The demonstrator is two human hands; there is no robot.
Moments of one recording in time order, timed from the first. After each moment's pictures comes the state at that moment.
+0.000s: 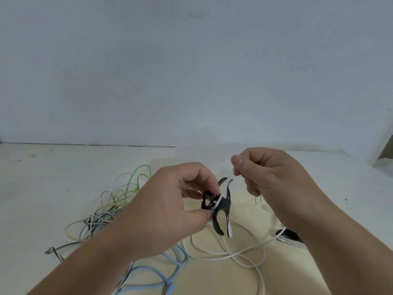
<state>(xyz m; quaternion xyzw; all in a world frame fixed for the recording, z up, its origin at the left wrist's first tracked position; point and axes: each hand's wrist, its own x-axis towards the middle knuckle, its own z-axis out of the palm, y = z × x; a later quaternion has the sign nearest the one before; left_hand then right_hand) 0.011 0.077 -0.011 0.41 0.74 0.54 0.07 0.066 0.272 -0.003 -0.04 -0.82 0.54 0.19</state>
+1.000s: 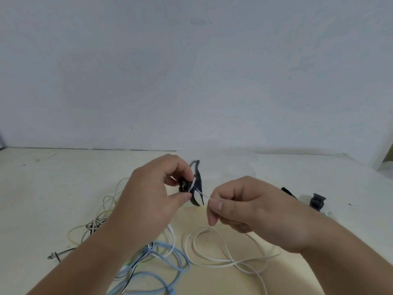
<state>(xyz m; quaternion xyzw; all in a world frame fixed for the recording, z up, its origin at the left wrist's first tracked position) -0.009 0.070 -0.017 0.35 0.80 0.46 -0.14 0.066 0.264 -0.010 0.14 -0.82 0.55 -0.05</state>
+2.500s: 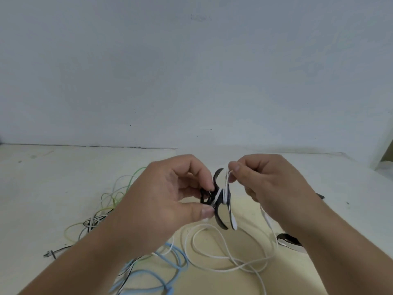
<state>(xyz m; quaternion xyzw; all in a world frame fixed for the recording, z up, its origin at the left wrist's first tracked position) 0.009 0.075 -0.005 0.42 0.64 0.63 0.10 0.066 0.271 -0.004 -0.02 -0.85 0.50 0.19</state>
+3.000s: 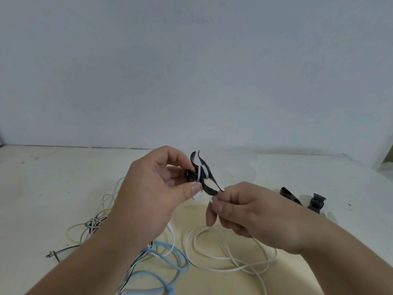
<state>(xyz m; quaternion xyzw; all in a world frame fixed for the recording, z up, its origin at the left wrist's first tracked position) 0.001 0.078 -0.011 0.30 0.65 0.69 -0.01 0.068 0.261 -0.012 0.08 -0.86 0.50 -0.08</state>
